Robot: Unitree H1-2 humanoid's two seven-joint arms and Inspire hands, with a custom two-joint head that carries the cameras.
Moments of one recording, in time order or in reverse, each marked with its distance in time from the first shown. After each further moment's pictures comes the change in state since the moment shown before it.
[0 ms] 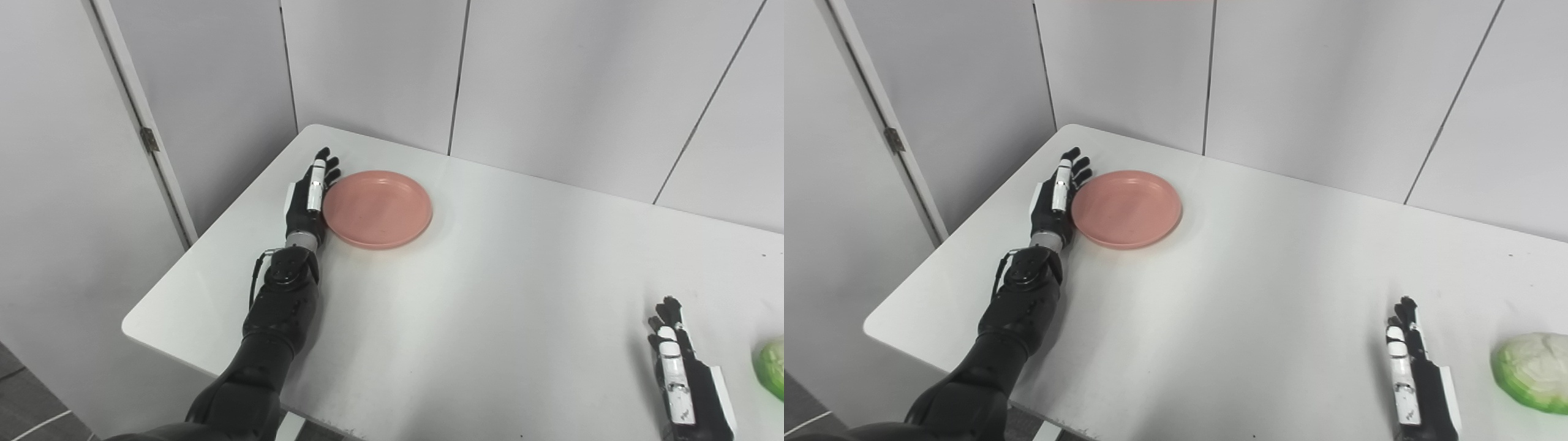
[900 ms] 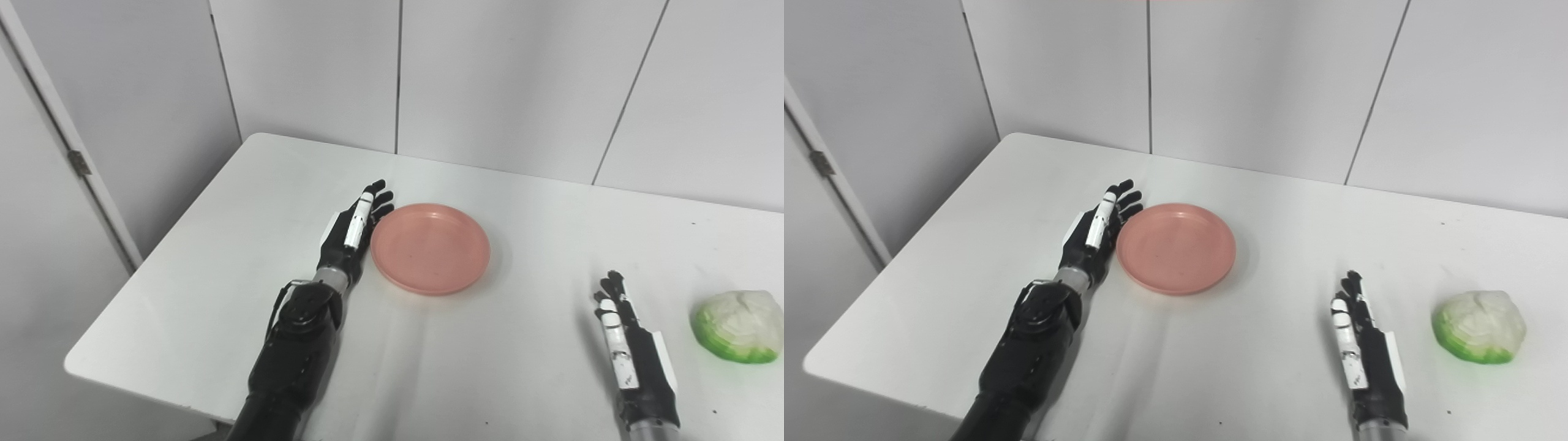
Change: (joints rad) left arm 0.136 -0.155 -0.212 -0.370 0.040 0.264 -0.086; right arm -0.007 0.026 0.024 0.011 -0.076 -0.003 -0.061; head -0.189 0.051
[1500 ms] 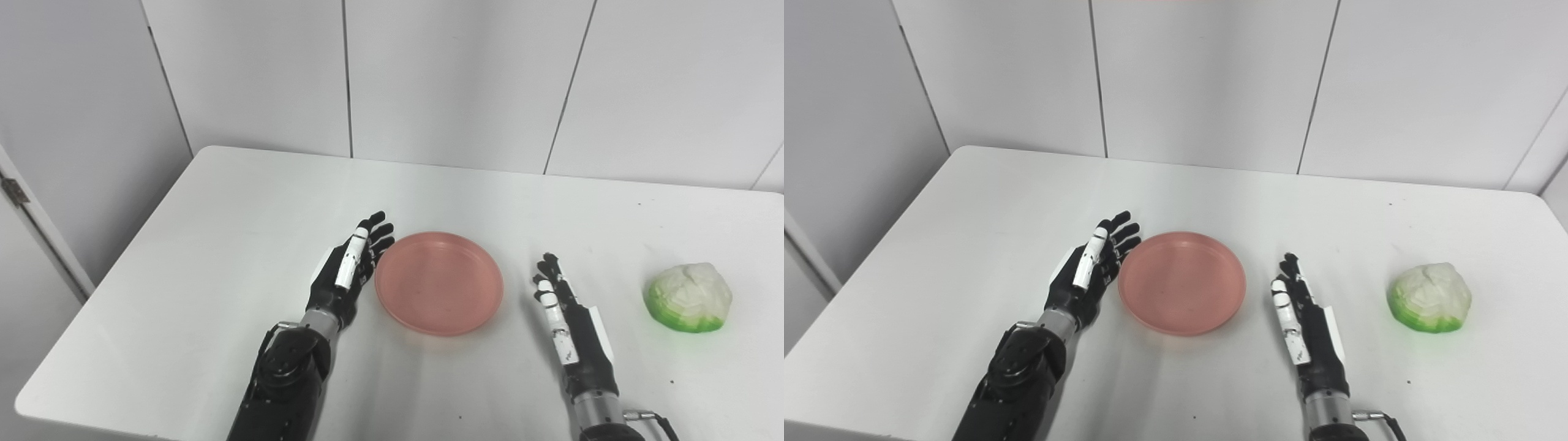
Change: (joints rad) left arm 0.142 -0.073 -0.090 -0.241 -0.022 0.138 -0.047; right arm -0.007 0.046 0.029 0.013 -0.041 -0.005 -0.027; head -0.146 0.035
